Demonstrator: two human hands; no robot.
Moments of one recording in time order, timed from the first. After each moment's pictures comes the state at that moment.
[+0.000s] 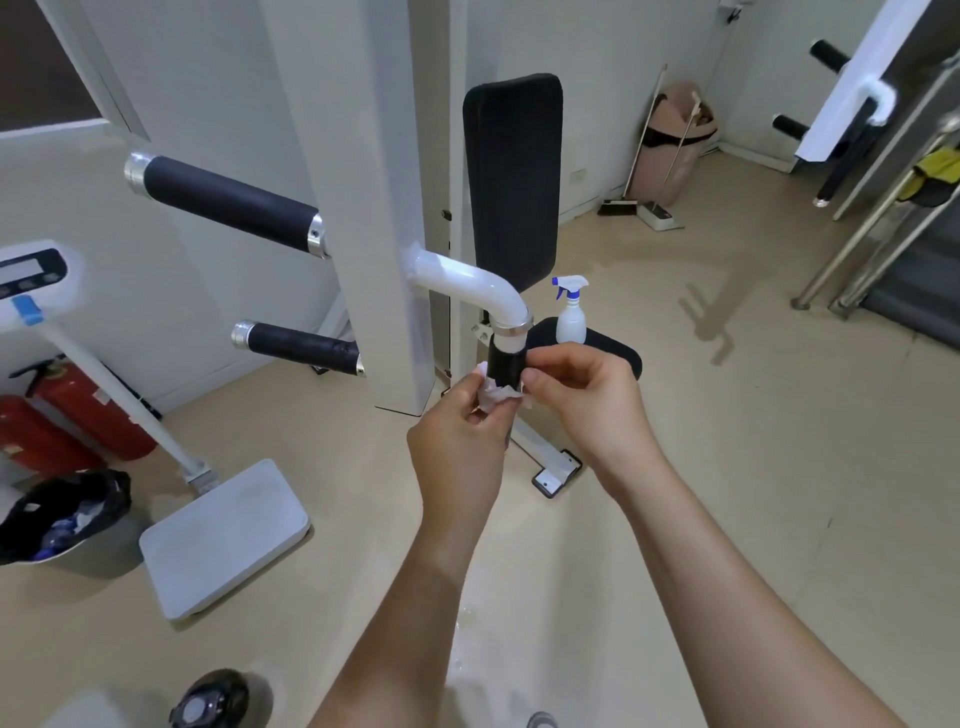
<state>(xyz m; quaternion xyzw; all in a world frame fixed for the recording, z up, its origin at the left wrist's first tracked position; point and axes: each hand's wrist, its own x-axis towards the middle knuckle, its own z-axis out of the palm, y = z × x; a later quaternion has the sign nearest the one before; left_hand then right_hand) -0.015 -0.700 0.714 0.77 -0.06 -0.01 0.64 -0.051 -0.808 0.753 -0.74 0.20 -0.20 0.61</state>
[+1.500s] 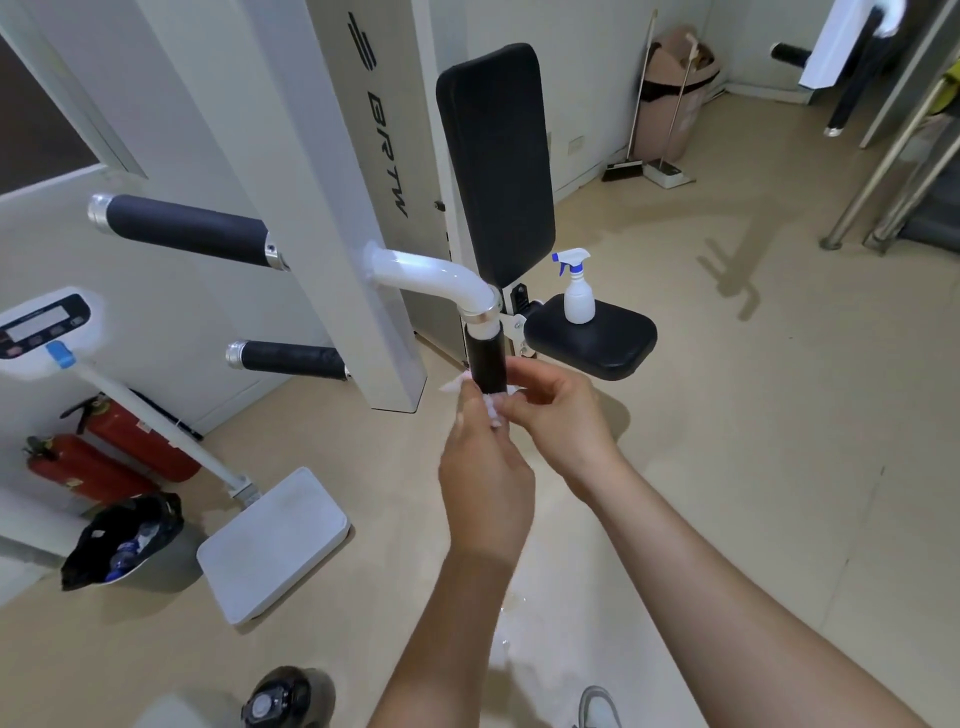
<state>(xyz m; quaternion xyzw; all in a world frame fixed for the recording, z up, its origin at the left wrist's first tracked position) -0.048 -0.709 0.700 0.87 -0.14 0.03 0.46 -0.051 -0.802 0.710 -0.68 0.16 -0.15 0.70</state>
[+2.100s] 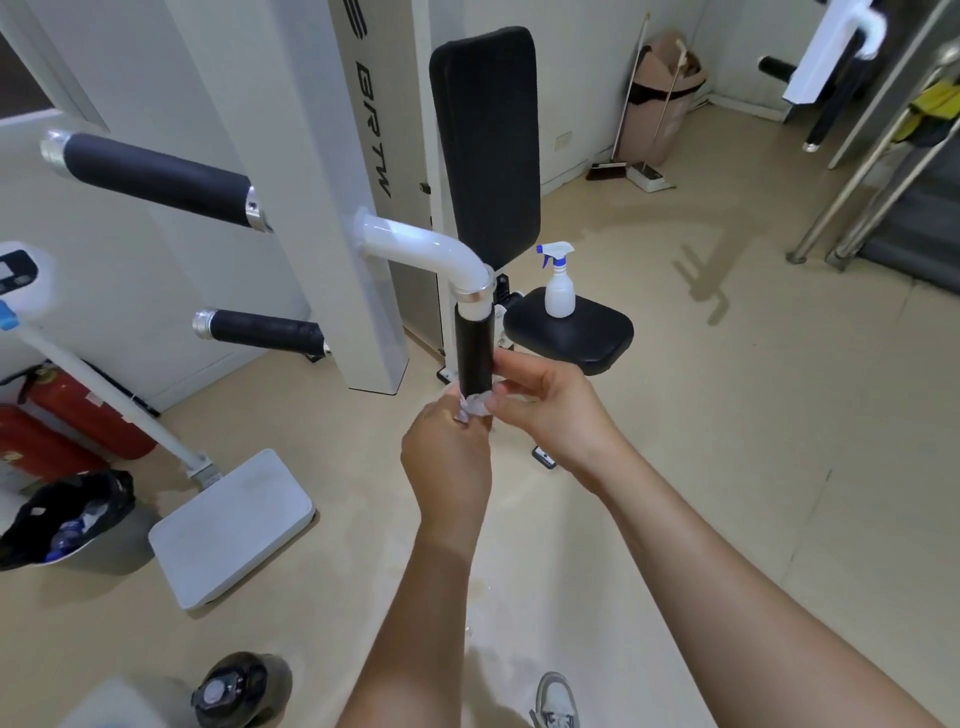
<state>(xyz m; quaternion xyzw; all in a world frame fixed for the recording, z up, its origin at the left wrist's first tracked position) -0.027 -0.710 0.675 0.87 -0.04 0.02 0.48 -0.060 -0.814 0.706 -0.76 0.15 -0.07 0.62</state>
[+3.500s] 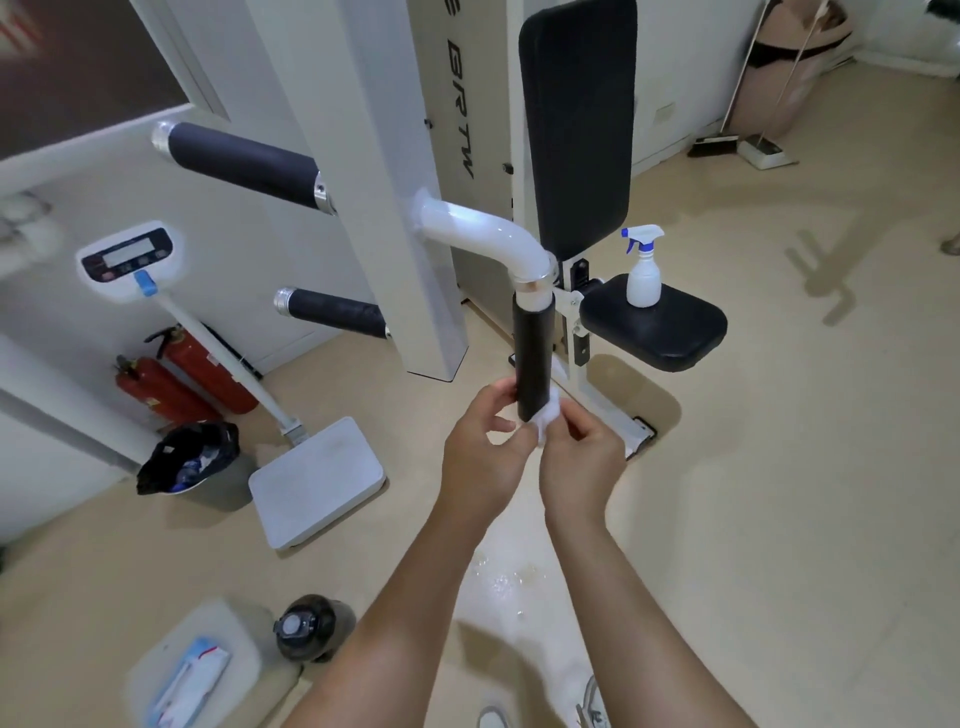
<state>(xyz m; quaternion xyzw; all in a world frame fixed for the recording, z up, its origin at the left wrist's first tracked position) -0.032 -0.677 0.677 0.79 -0.10 -0.12 0.59 -0.053 -0.755 0.646 -0.63 0.35 -0.28 0.63</state>
